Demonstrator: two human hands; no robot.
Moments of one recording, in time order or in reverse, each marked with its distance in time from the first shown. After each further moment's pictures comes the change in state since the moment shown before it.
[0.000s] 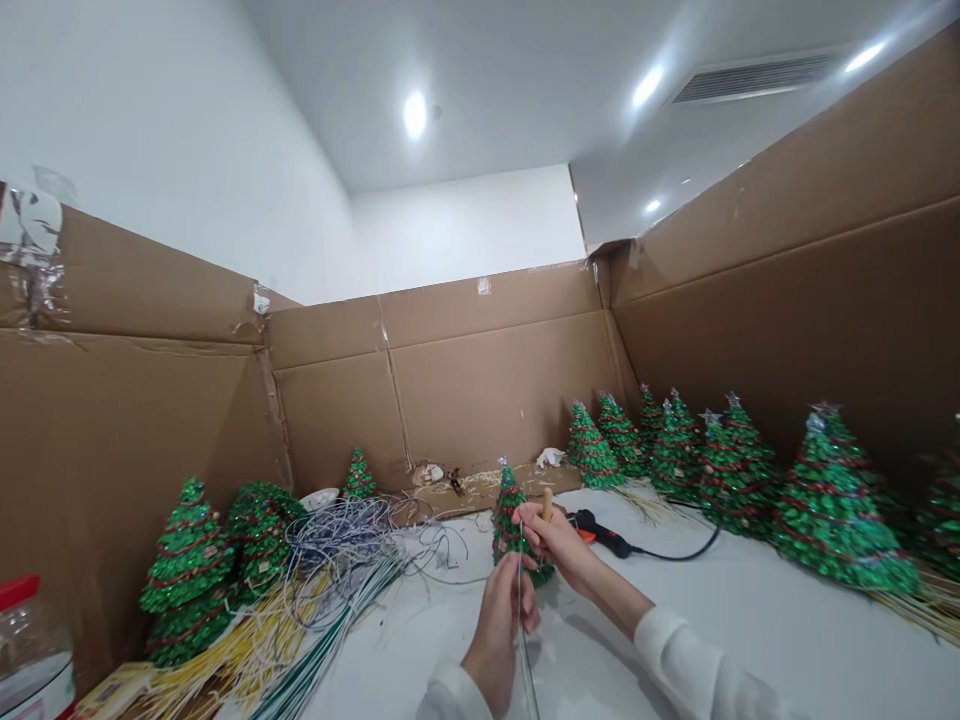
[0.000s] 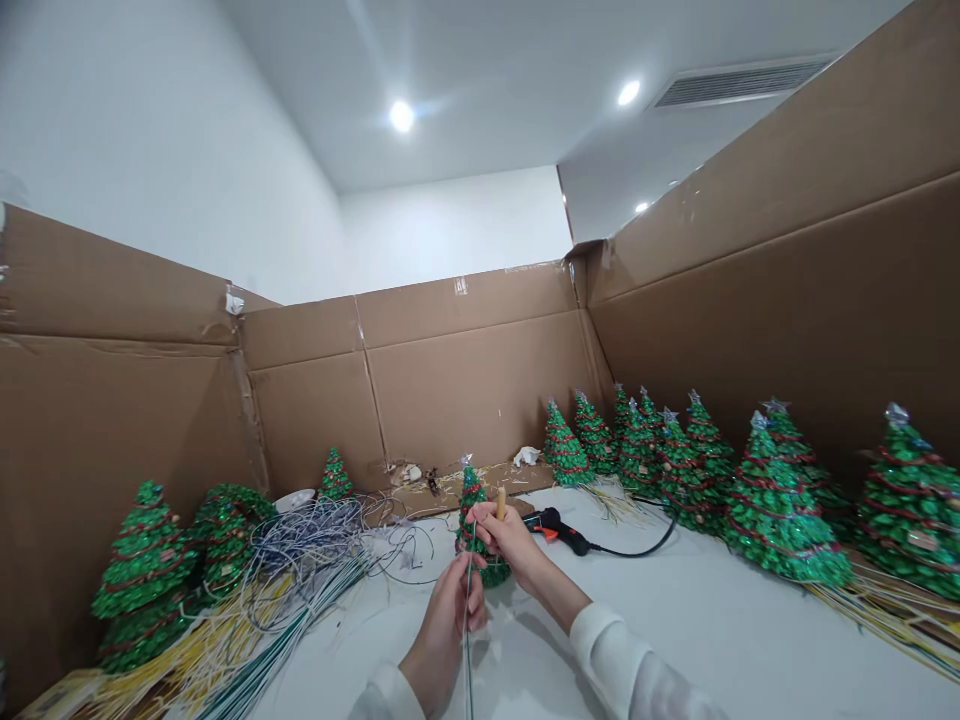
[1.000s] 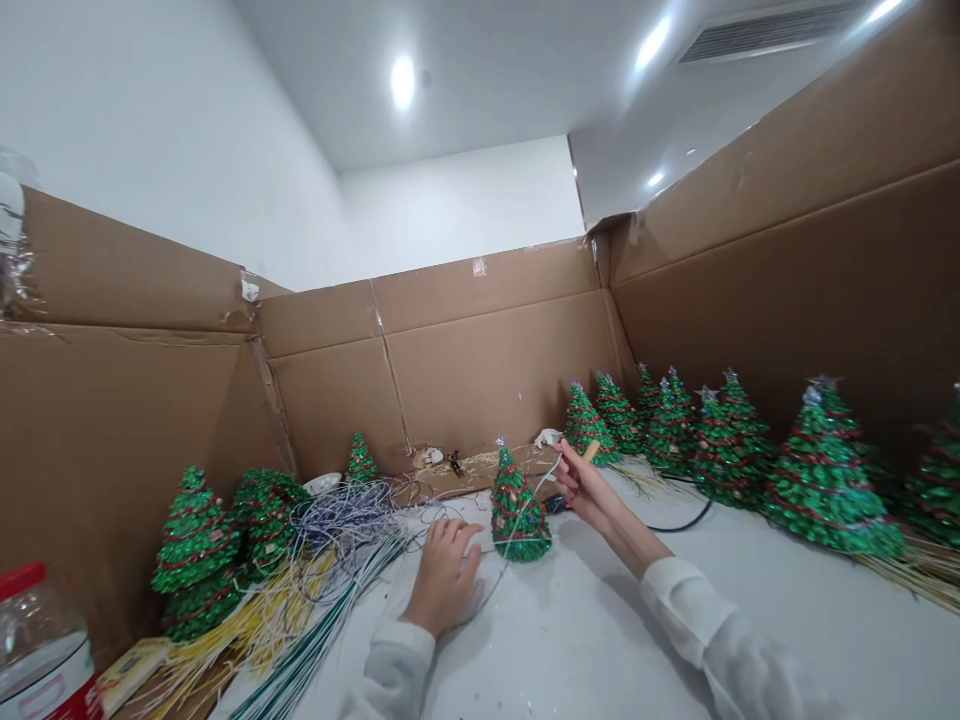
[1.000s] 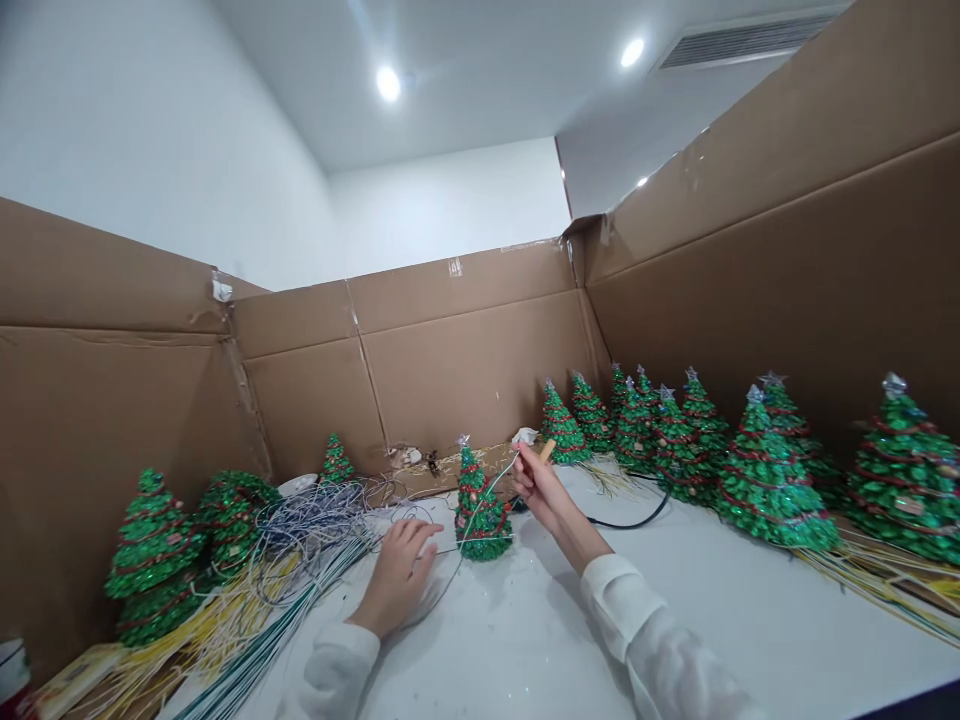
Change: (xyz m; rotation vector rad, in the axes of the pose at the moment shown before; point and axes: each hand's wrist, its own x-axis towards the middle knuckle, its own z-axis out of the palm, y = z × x) left_hand -0.007 0.049 -0.076 1.548 -0.003 0.648; right_hand 0.007 -0.035 -0.040 0.395 0.243 -0.088
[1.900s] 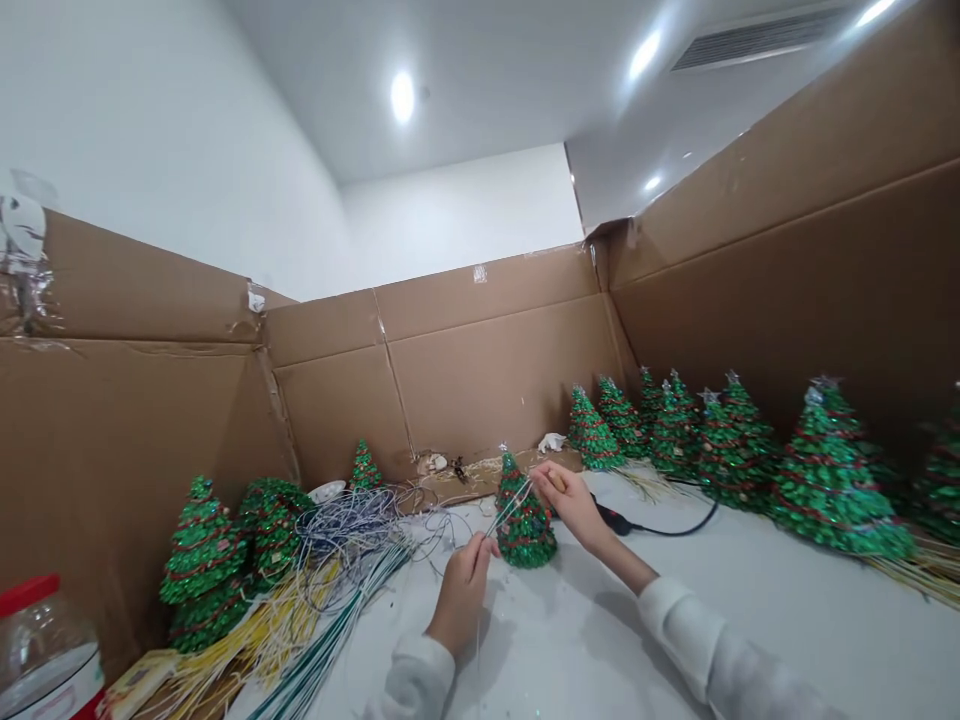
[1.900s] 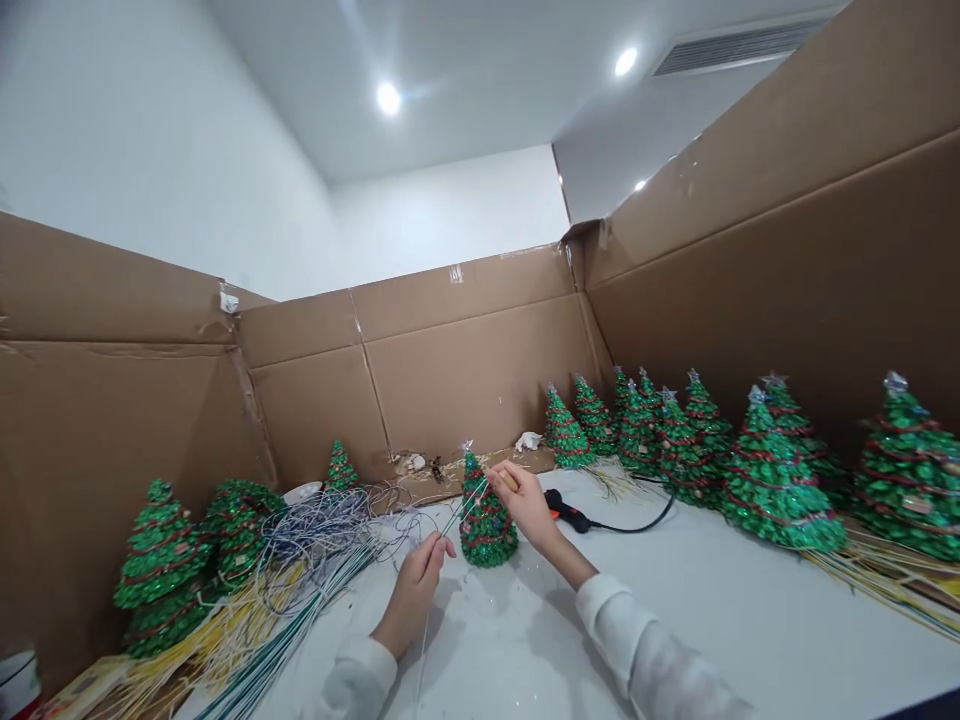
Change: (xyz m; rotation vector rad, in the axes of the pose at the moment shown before) left_hand 0.002 0.017 0.015 -0.478 -0.013 -0.265; right_hand -0.006 0.027 0.012 -0.796 -0.099 -0.407
